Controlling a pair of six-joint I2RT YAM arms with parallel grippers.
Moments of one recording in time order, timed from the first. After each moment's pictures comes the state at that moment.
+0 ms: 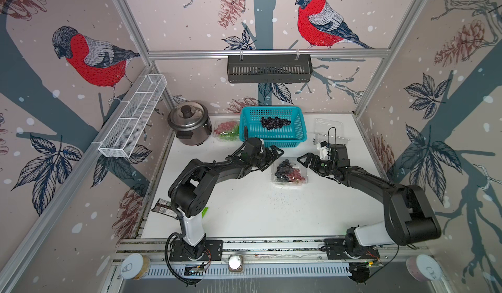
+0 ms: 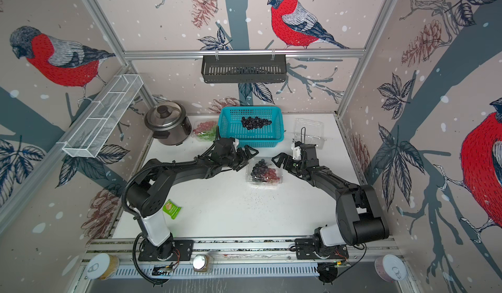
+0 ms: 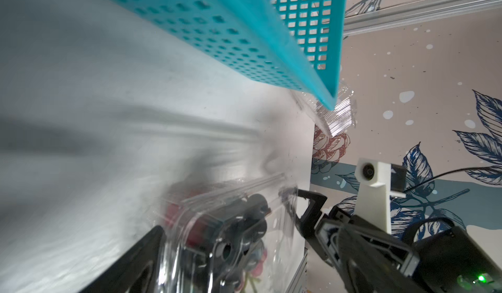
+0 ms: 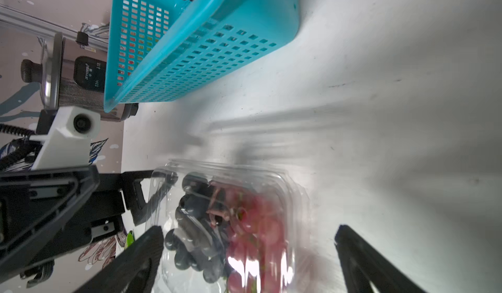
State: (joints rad) left arm -0.62 1.87 1.07 0.28 0.42 -1.13; right arm 0.17 1.42 0.63 0.05 -0.55 0.60
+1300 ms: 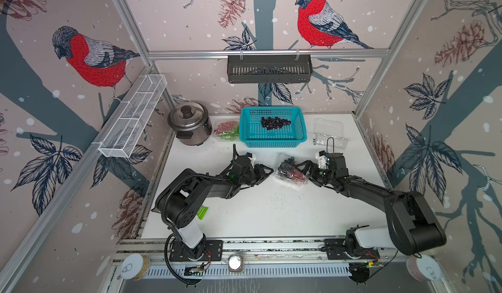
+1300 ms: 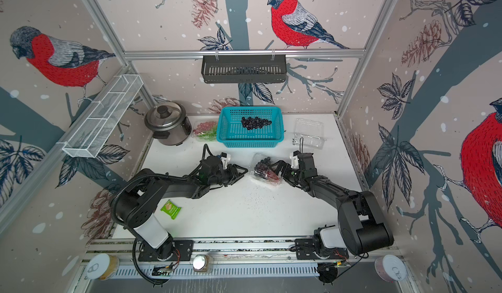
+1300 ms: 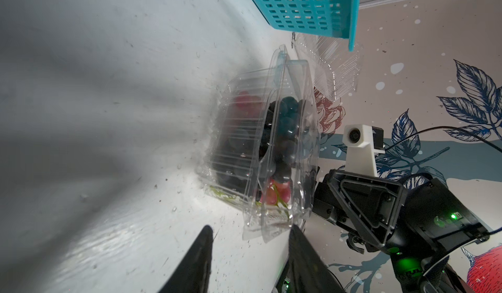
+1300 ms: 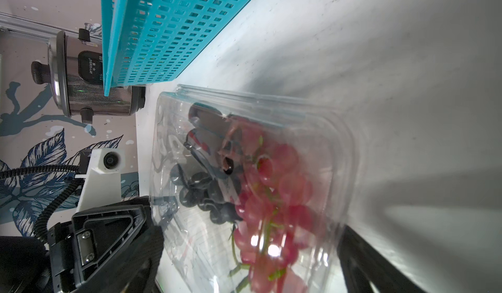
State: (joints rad) left arm -0.62 1.70 0.61 0.60 0.47 -1.19; right arm 0.25 1.38 0.50 0.15 -0.56 0.77
